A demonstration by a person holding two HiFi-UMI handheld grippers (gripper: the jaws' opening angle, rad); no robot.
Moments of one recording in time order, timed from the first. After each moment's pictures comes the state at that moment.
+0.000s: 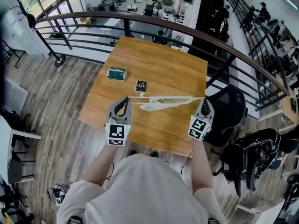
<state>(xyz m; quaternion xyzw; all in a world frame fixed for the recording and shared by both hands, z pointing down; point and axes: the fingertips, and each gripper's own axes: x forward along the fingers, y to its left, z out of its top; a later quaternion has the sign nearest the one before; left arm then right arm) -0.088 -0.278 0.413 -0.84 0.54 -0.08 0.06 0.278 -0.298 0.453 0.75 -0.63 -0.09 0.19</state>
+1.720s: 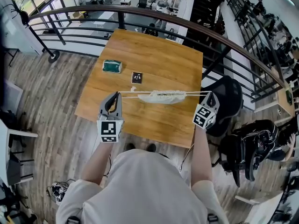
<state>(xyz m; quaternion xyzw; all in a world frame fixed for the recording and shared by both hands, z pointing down) -0.119 -0.263 0.420 -0.82 0.57 -0.07 0.04 0.342 -0.289 0.468 0.79 -0.55 -0.06 0.25</state>
